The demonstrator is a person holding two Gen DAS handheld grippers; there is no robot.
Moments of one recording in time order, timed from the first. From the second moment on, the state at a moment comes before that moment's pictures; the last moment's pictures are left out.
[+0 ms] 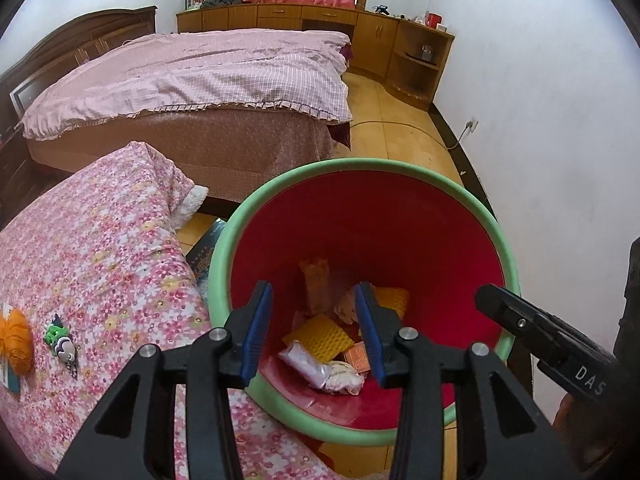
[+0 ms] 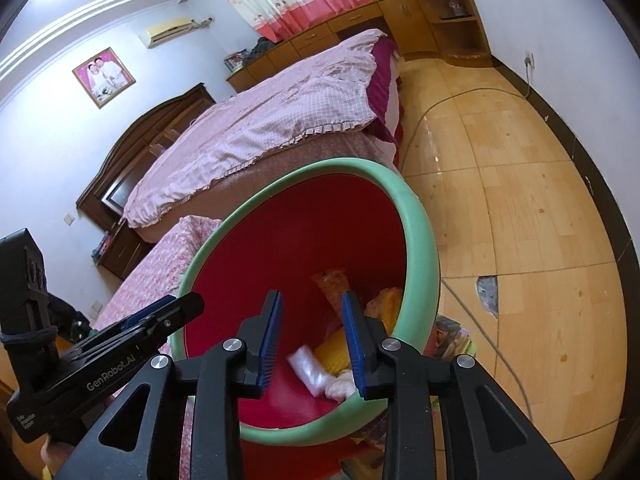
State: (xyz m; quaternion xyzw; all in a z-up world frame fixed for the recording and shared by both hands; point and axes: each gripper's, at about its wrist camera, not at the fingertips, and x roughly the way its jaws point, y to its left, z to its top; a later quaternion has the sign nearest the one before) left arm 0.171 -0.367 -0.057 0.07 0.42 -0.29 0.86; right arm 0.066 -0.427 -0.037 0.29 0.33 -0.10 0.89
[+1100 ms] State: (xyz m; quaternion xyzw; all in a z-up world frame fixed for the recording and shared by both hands) left arm 0.155 -0.198 -0.021 0.02 0.40 -0.19 0.90; right arm 0.068 -0.325 0.007 0.24 0.32 -0.07 0.91
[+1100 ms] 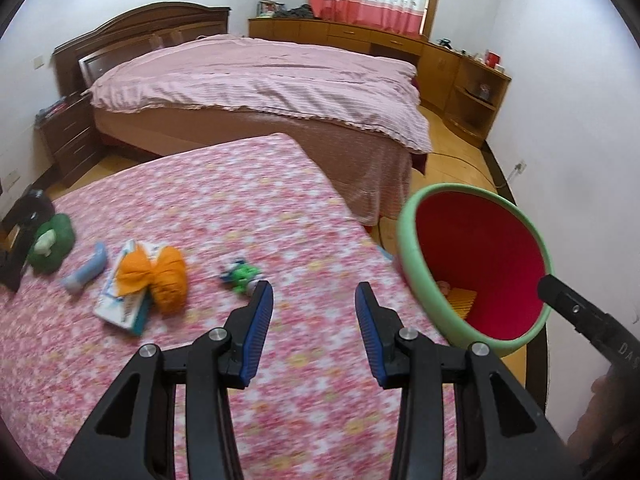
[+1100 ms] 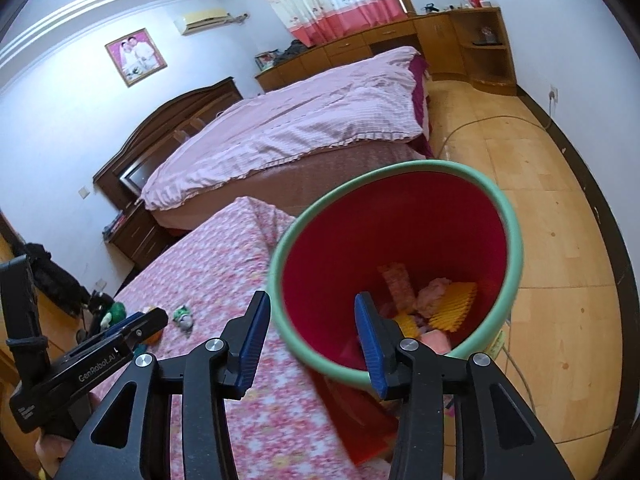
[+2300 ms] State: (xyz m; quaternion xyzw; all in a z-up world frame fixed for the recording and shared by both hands) left arm 0.230 -0.072 -0.076 0.02 0.45 -0.11 0.89; right arm 0.158 -0.214 -0.018 0.19 0.40 0.00 0.90
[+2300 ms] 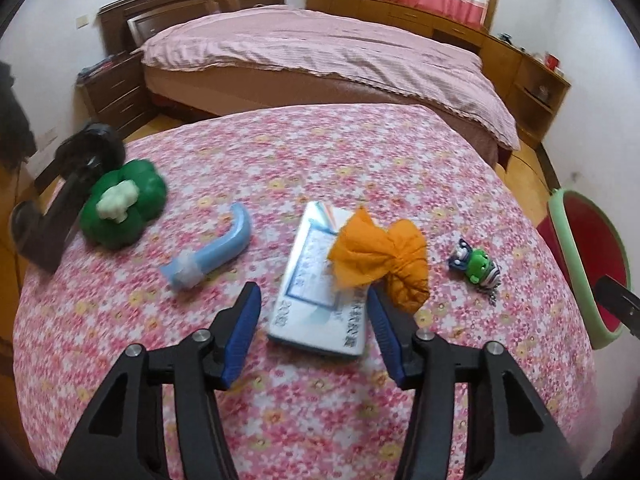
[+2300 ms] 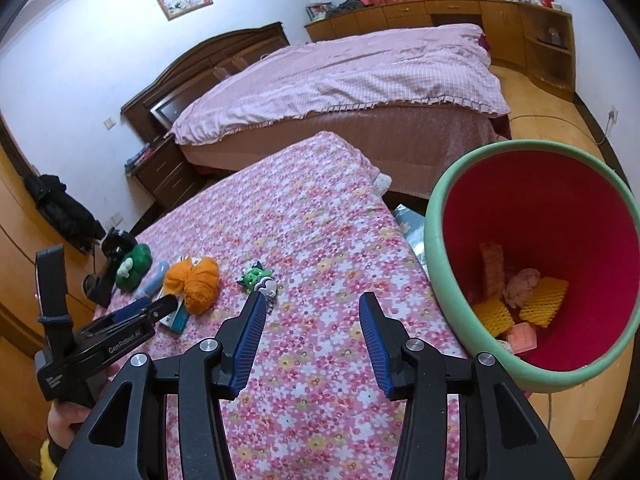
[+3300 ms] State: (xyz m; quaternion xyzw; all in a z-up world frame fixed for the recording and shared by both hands) left arm 0.213 -0.008 -0.067 -0.06 0.42 0.00 0.90; right arm 0.227 -0.159 -0.060 0.13 0.45 0.04 0.88
